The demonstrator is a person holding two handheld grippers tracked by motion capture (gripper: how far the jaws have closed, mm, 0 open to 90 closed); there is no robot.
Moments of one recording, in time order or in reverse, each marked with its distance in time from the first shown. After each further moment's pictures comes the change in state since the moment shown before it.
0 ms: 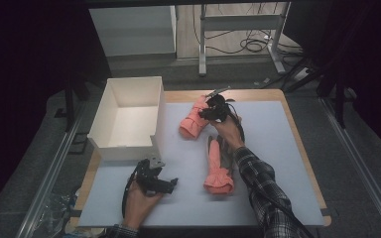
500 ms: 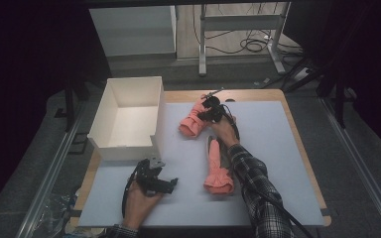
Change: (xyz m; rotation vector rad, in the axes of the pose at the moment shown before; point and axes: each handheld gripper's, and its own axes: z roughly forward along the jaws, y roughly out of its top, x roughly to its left) left arm 0.000 0.000 0.000 0.000 0.001 0.001; right arm -0.006 -0.003 0.032 0.091 0.003 0.018
